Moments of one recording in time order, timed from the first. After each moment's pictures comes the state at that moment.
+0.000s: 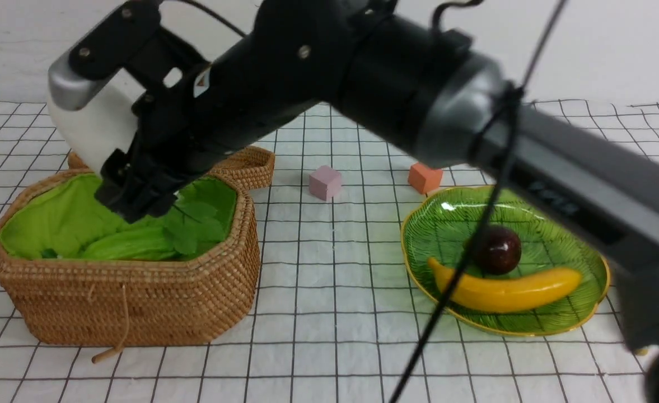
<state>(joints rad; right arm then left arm) 0.84 2.20 -2.27 0.40 0.81 -0.65 -0.76 0.20 -0.59 0.58 0.76 -0.79</state>
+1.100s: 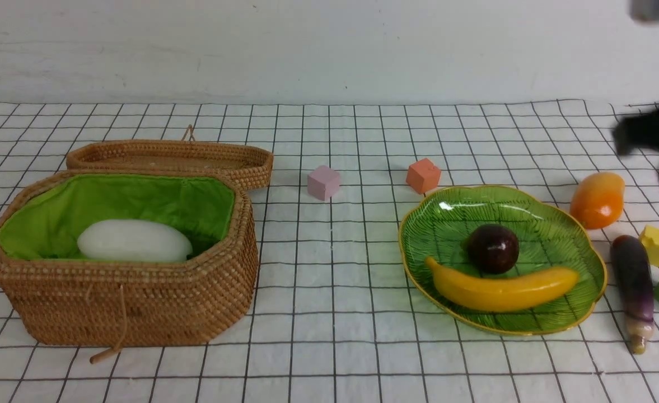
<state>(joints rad) 0.31 1.31 -1.35 -0.19 1.23 0.36 -0.76 0.22 -0.59 -0.53 0.68 0.40</state>
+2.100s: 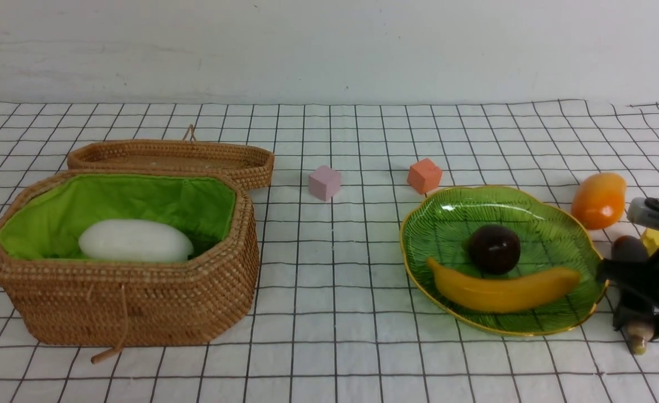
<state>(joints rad) -0.12 1.84 -1.07 0.13 0.64 0.16 -0.76 0.22 -0.59 -0.54 0.68 0.41</state>
